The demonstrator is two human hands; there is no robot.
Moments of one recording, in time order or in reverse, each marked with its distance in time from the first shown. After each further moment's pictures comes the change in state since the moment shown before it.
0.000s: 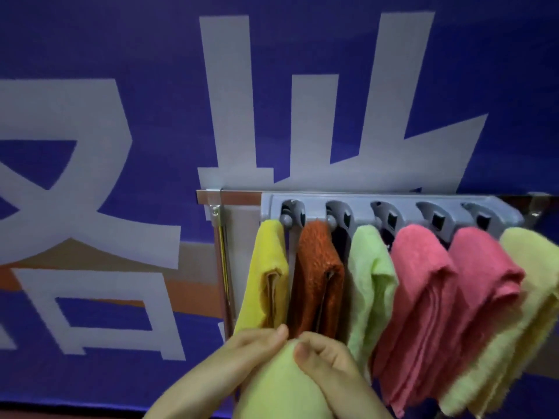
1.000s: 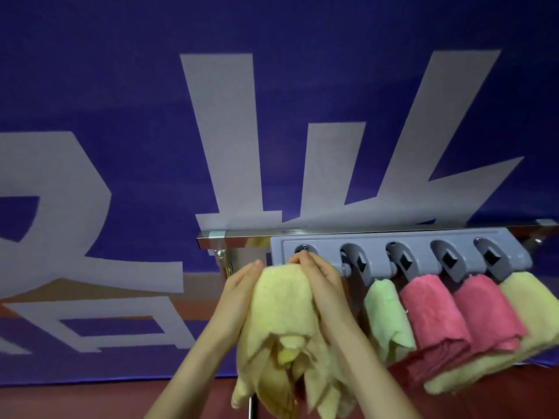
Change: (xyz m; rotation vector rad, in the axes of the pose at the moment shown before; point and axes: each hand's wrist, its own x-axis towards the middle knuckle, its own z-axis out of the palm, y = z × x) left_hand 0.103 0.102 -0.084 -0.258 0.329 0.097; right_hand 0.153 -0.104 0.007 -0.159 0.582 -0.090
